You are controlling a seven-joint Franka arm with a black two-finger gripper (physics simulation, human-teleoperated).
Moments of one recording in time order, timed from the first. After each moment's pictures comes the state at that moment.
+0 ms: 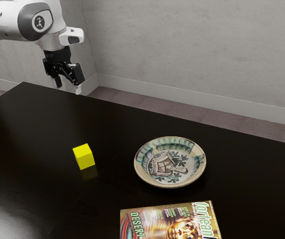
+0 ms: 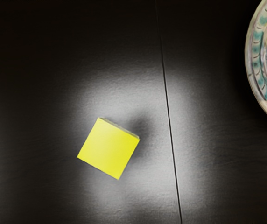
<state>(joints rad) -0.06 0.06 0.16 -1.63 -0.01 1.71 0.22</state>
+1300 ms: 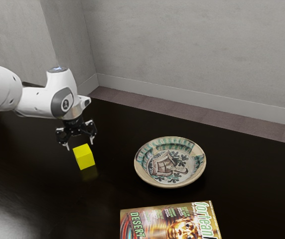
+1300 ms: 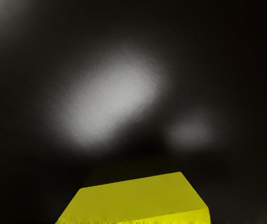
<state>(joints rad) -0.04 0.37 0.24 -1.95 -0.11 2.29 -0.54</state>
